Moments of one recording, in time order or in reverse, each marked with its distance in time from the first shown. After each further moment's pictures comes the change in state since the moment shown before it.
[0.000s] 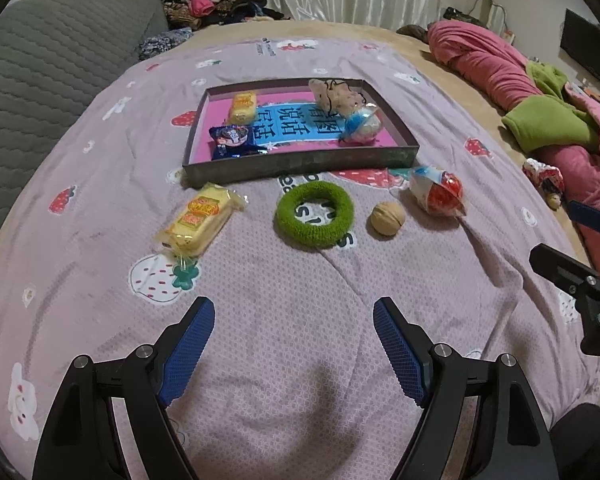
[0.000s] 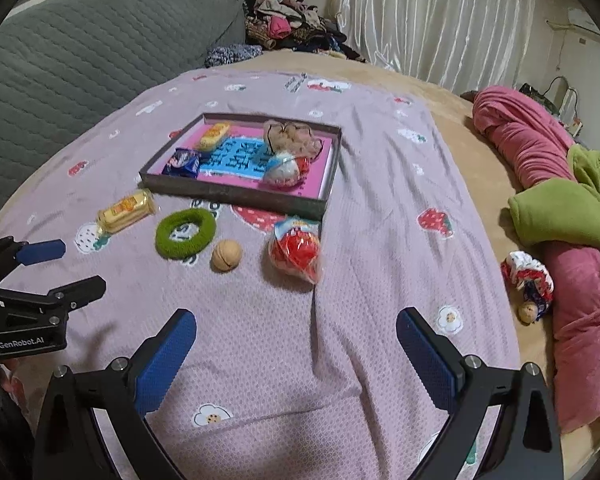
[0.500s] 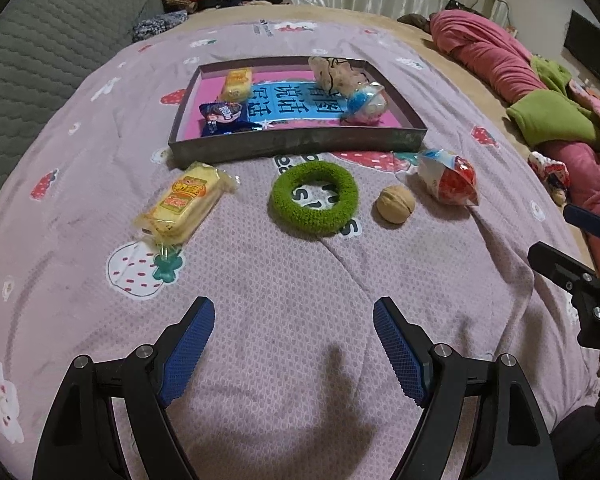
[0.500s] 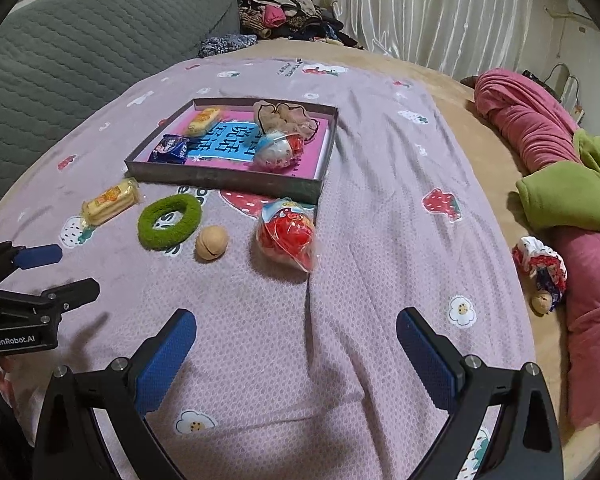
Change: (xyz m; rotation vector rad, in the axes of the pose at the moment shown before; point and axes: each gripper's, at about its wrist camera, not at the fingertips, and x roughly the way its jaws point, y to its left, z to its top) left arm 0.031 0.003 0.001 -0.018 0.053 -0.028; right arm 0.027 -0.011 -0.006 0.025 0.031 0.011
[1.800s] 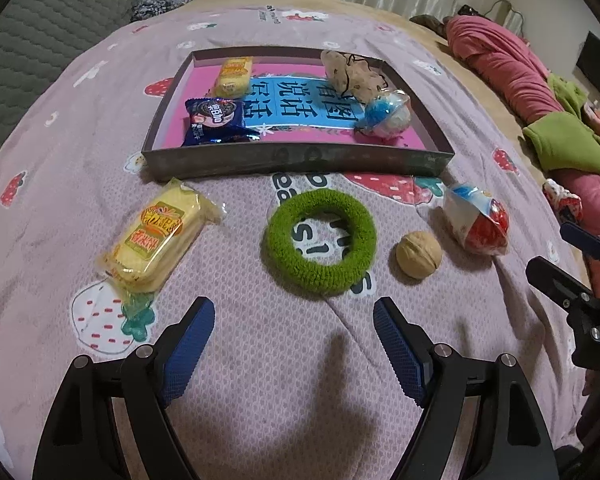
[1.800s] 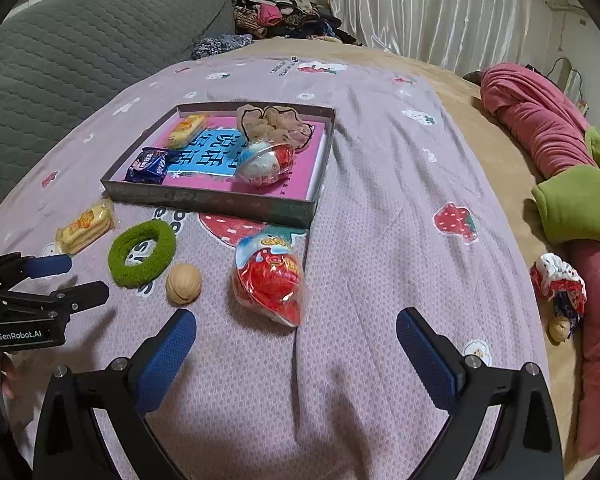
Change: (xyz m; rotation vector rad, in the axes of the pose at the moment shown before) left arm 0.047 0.007 0.043 -0.061 0.033 -0.036; right arm 0.042 -0.014 0.032 0.016 0.000 0.016
